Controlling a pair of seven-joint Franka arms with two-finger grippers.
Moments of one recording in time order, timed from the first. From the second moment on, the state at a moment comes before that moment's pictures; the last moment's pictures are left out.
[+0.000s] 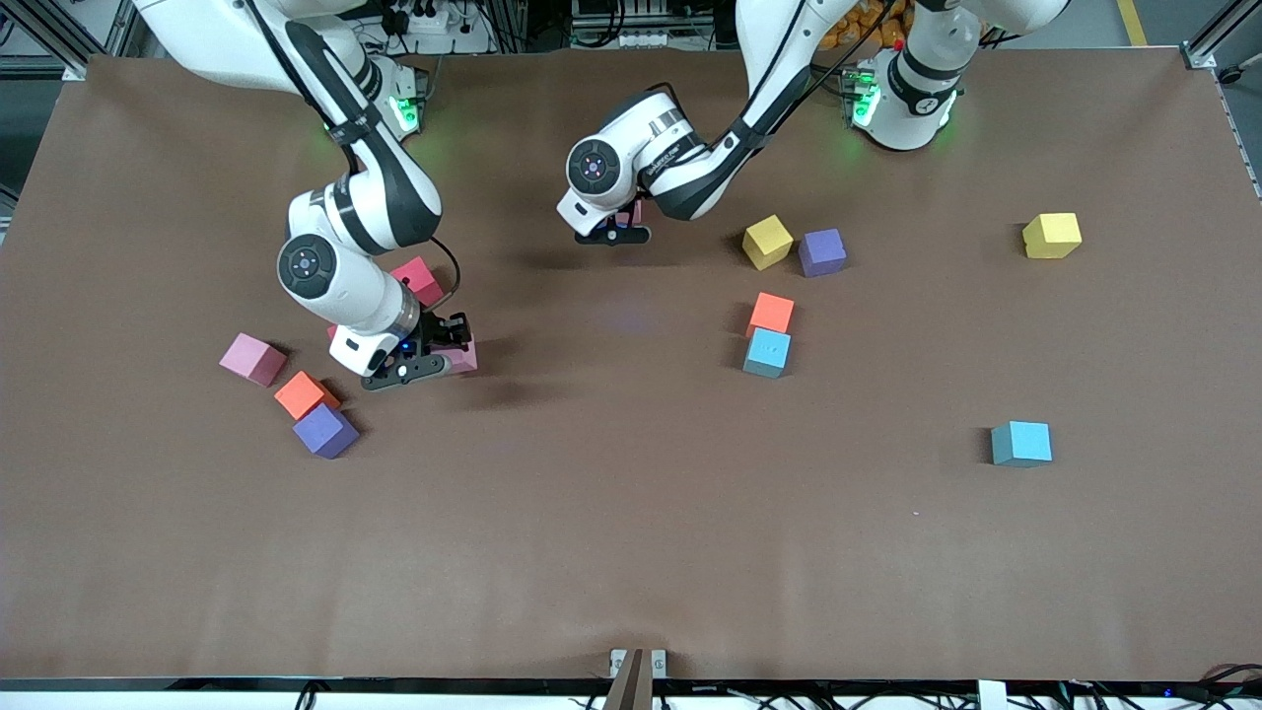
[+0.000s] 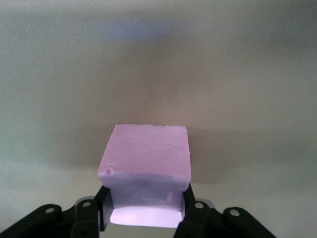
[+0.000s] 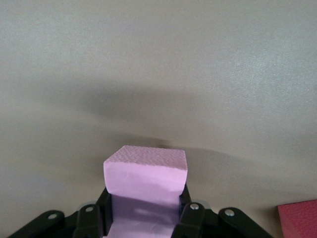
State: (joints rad) left arm -0.78 0.65 -0.36 -1.78 -0.22 2.10 -0.94; right arm 0.14 0.31 0.23 -2.17 0.14 2.44 0.03
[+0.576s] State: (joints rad) left arm -0.79 0.66 -0.36 -1.78 -0.22 2.10 -0.95; right arm 0.14 0.31 0.23 -2.17 0.14 2.44 0.03
